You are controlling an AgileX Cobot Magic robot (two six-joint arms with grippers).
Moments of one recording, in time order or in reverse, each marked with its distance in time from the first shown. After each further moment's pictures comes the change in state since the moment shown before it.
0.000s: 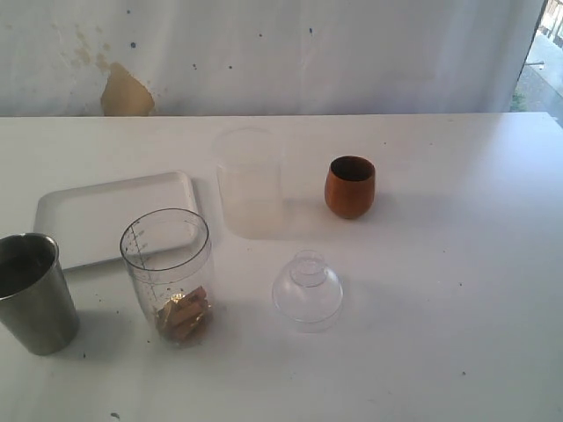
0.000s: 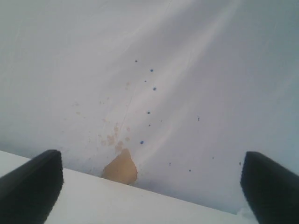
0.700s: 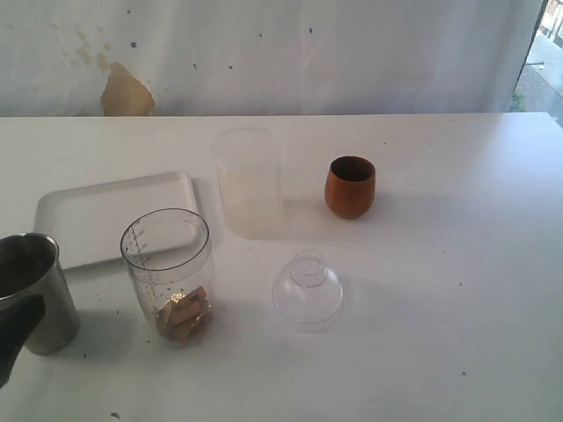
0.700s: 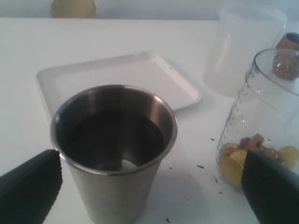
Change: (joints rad) left arm 0.000 0.719 0.000 0.905 -0.195 -0.568; right arm 0.000 0.000 0.000 0.000 0.000 0.002
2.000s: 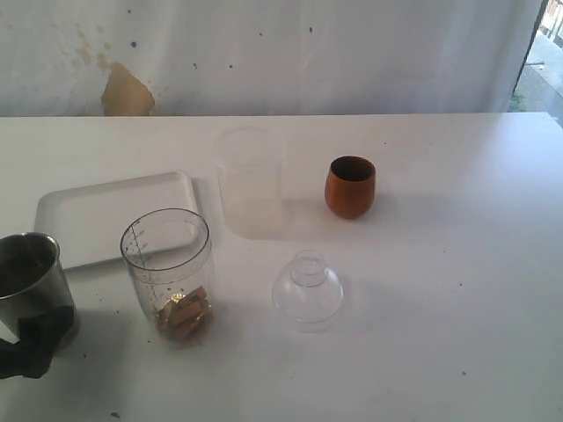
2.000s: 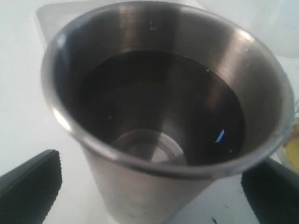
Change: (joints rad) left arm 0.002 0.798 0.000 -0.527 -0.577 0.595; right arm 0.000 0.000 0.000 0.000 0.000 0.002
